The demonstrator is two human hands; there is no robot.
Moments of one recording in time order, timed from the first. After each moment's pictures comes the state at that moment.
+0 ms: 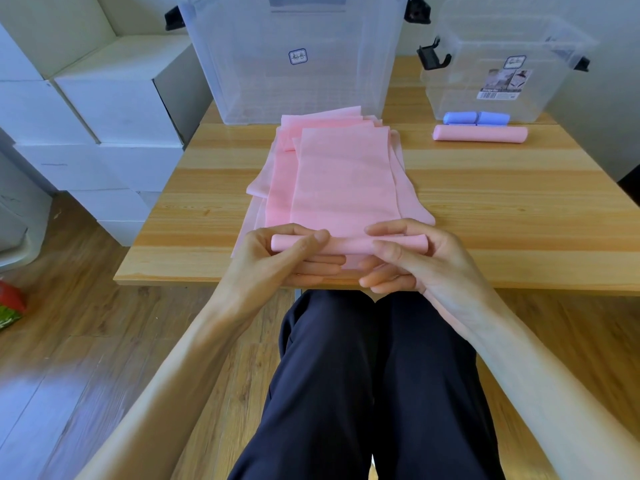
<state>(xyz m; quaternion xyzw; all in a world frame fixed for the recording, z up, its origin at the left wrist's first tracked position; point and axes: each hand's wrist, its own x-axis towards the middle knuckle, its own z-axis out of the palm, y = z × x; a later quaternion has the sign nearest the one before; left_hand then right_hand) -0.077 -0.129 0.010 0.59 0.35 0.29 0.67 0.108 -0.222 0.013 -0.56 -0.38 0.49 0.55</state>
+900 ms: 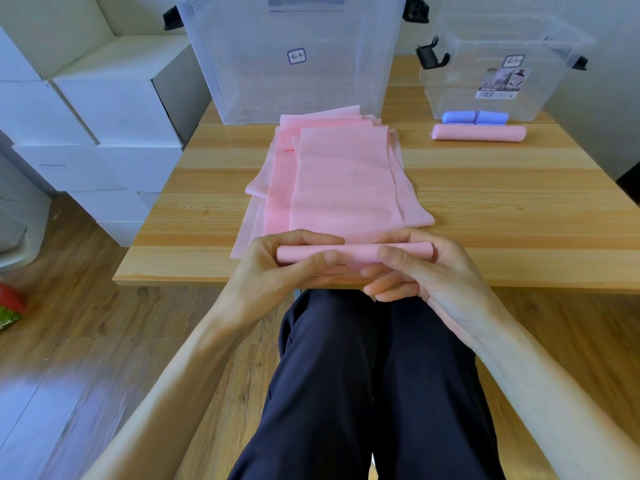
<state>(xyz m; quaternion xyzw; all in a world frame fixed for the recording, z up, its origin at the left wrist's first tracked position) -0.078 -0.130 0.001 0.61 0.31 0.28 0.67 0.109 -0.229 0.009 -0.56 -0.37 0.49 0.55</state>
